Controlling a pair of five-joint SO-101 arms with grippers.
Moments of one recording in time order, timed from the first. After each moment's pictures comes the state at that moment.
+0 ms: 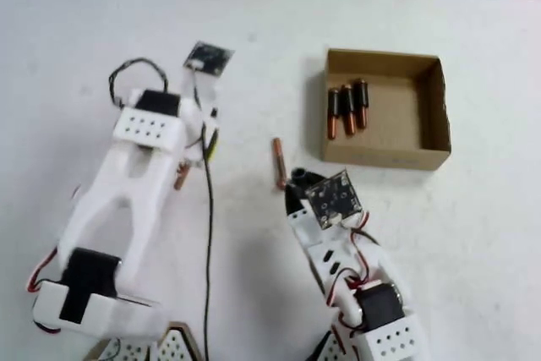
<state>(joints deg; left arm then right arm) 7.1 -2.4 13.1 77.3 -3.9 -24.3 -102.7 94.5 40.1 11.9</state>
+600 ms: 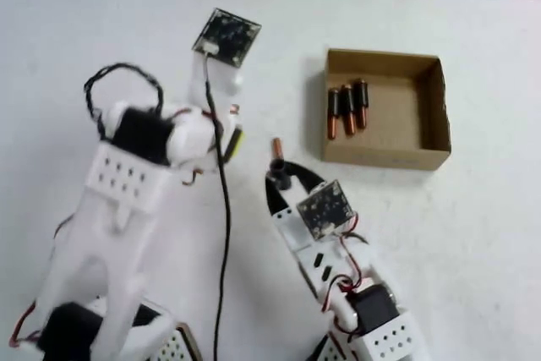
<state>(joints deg) 18.9 -23.5 4.2 86.3 0.5 -31.4 -102.6 95.9 30.2 11.9</state>
